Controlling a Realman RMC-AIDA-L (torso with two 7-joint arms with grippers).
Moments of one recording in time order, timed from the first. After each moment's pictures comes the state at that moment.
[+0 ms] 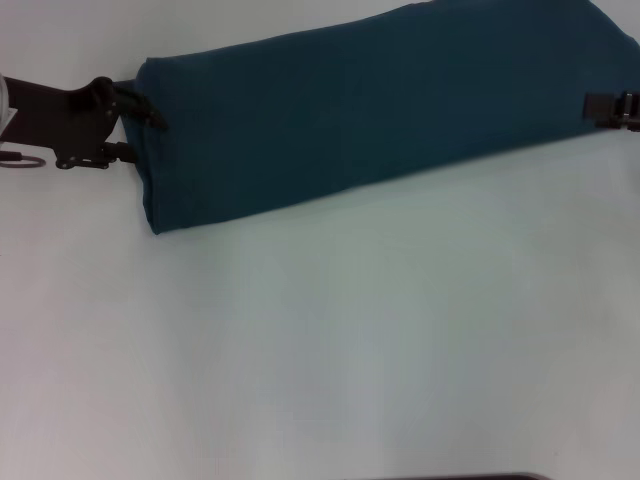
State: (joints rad) left arm -0.73 -1.98 -2.39 -0.67 -0.72 1.29 -2.97; right arm 0.44 1.89 -0.55 -0.75 -2.04 -1.74 2.13
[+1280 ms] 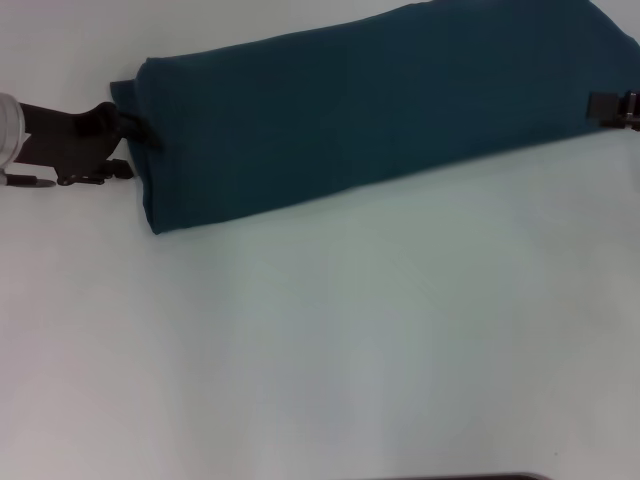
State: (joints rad) left arm -0.72 -2.02 -2.38 -0.64 -0.65 1.15 -2.94; right arm 0.44 1.89 -0.54 -0.75 -2.04 -1.74 2.13
